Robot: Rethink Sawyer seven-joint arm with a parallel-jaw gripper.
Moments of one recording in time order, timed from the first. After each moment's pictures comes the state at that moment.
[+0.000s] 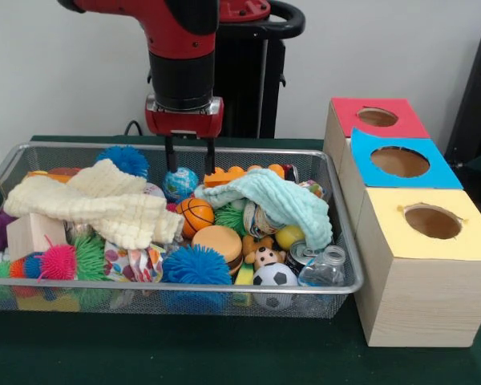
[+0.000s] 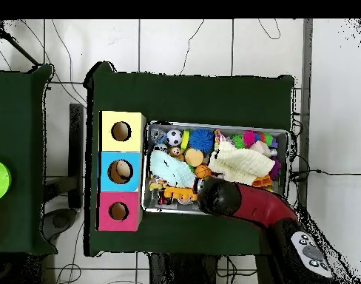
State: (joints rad) arm -0.51 -0.64 0.10 1.86 -0.19 0.41 1.57
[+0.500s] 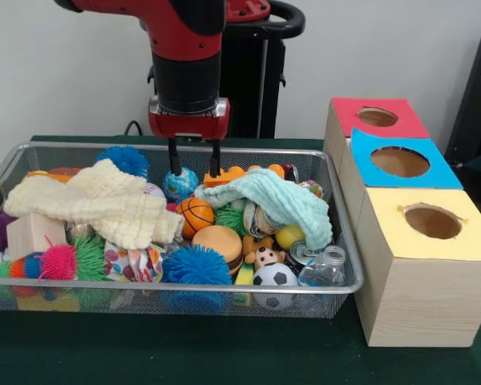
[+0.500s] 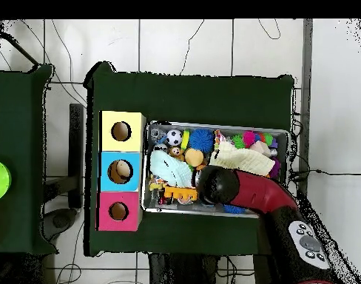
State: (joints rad) arm -0.48 -0.64 0.10 1.77 -0.19 0.53 1.57
